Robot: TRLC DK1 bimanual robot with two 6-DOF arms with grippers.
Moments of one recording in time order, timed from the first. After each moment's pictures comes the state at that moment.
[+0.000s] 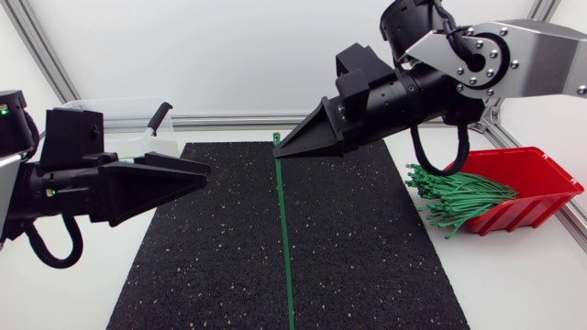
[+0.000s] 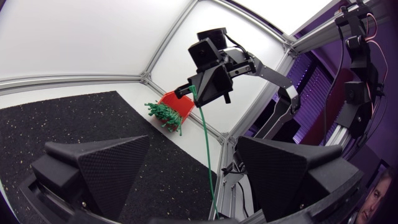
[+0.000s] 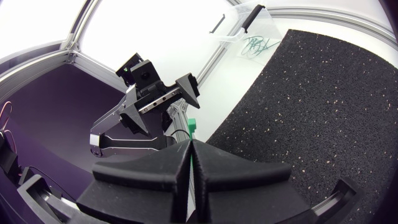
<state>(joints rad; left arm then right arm) -0.11 1.05 0.60 0.12 1.22 -0.27 0.46 1.55 1.28 -0.58 -1.09 0.23</state>
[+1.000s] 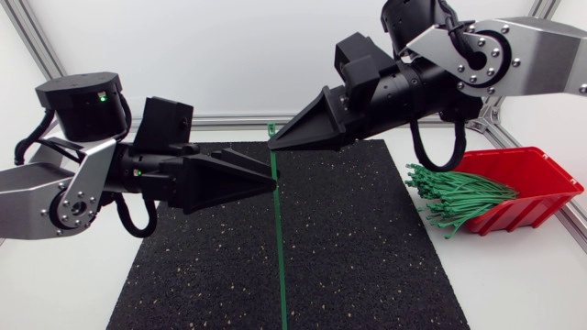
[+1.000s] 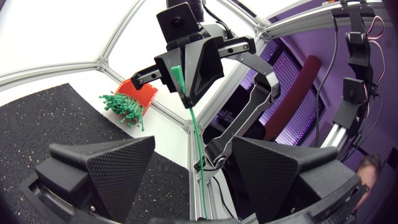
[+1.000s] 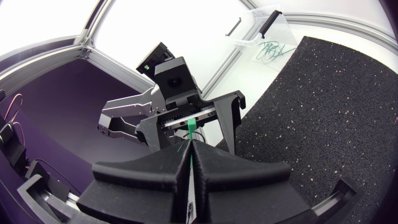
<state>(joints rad) -0.38 1.37 0.71 0.47 1.26 -0.44 0.46 1.55 1.28 -0.53 -1.17 0.24</state>
